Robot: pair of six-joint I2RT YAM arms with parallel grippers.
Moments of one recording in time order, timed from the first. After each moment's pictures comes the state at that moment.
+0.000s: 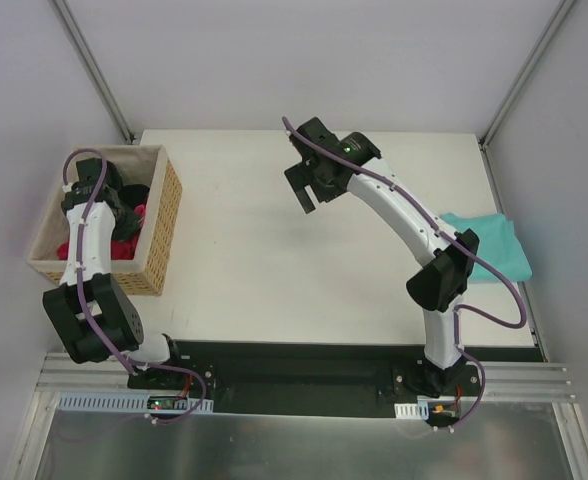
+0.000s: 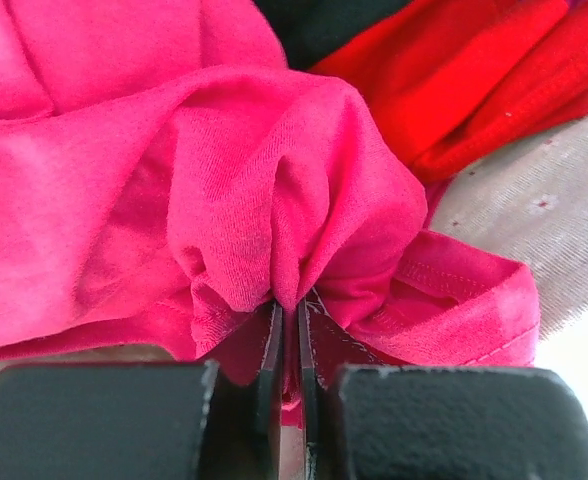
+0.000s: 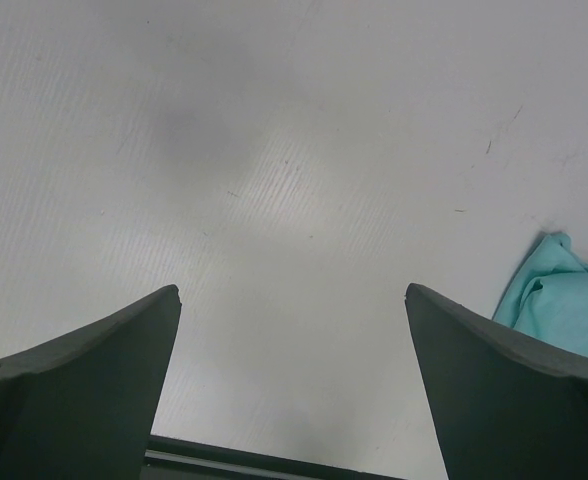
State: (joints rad) left arm 0.35 1.43 1.21 -0.89 -0.06 -0.54; right arm 0.76 1.99 2.19 -1.28 0.36 0.11
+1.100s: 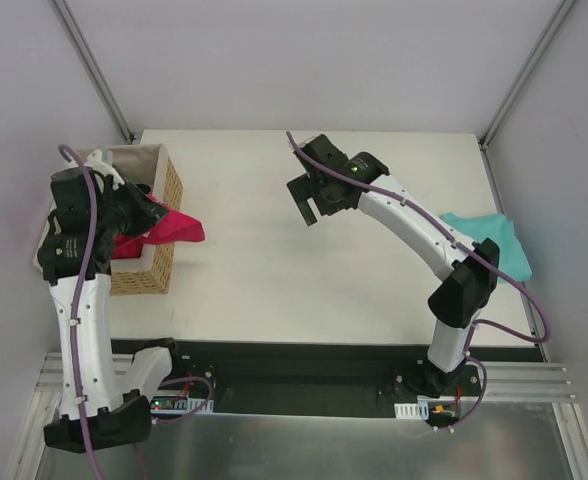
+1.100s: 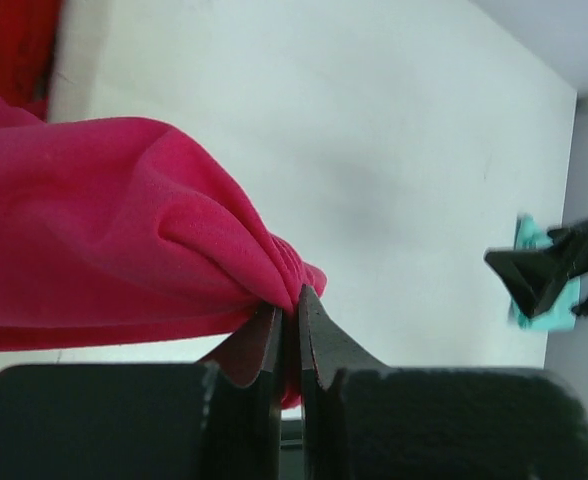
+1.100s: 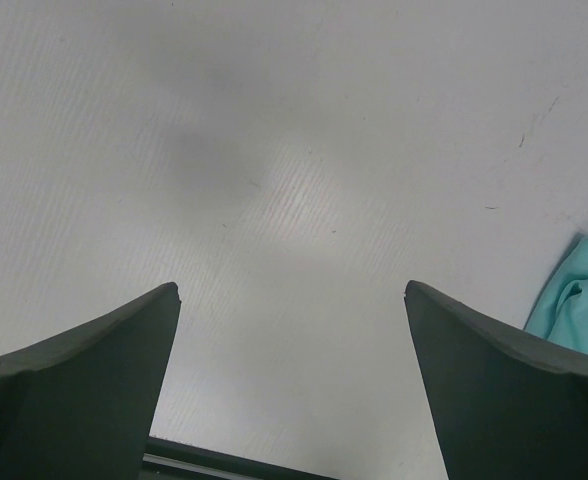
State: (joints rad) left arm 0.23 0.94 1.33 -0.97 0.38 -0.48; right arm 0.78 1.82 1.89 -1.09 0.34 0.13
